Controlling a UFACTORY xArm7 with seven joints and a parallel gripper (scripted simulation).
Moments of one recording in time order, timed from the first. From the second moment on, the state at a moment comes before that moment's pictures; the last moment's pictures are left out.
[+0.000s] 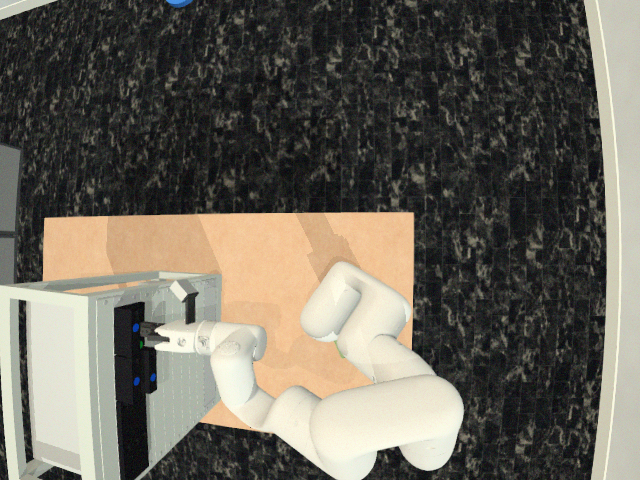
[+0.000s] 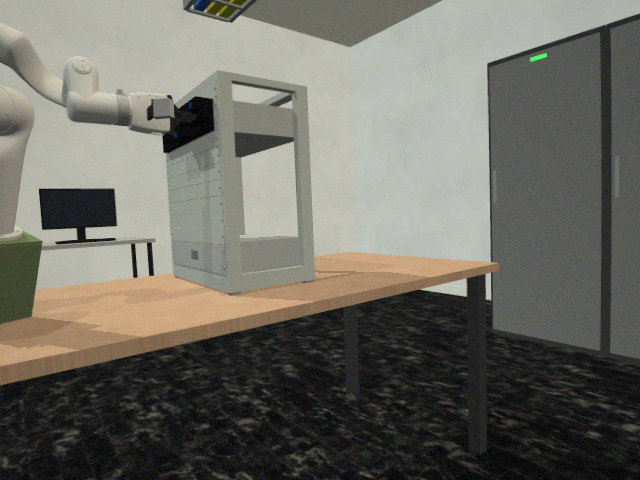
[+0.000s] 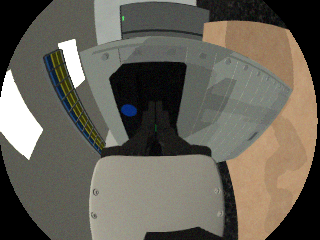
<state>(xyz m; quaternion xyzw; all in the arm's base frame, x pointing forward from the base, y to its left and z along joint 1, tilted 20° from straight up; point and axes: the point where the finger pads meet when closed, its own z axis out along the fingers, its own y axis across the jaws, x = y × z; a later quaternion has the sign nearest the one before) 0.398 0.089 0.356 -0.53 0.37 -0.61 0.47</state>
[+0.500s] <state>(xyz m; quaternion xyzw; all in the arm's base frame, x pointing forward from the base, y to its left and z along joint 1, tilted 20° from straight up) 0.407 0.090 0.358 -0.53 0.37 -0.61 0.47</state>
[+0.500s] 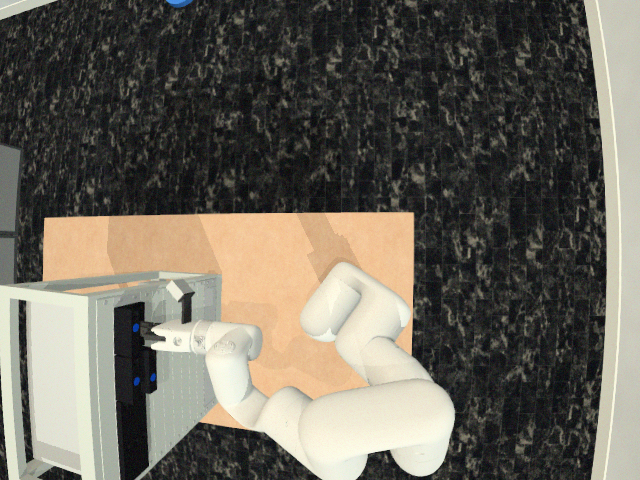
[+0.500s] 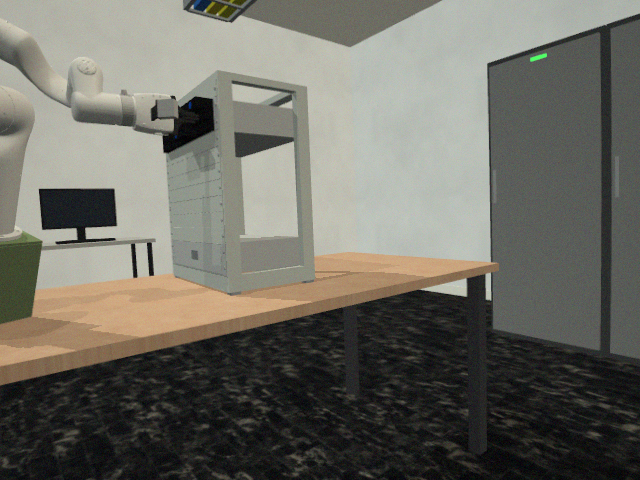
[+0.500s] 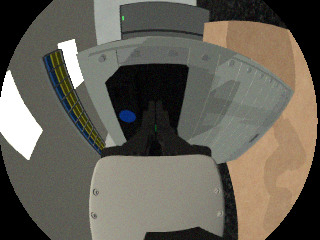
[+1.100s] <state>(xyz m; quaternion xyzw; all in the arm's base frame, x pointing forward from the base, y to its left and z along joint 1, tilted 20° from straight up) 0.410 0.090 0.359 -0.53 0.37 -0.61 0.47</state>
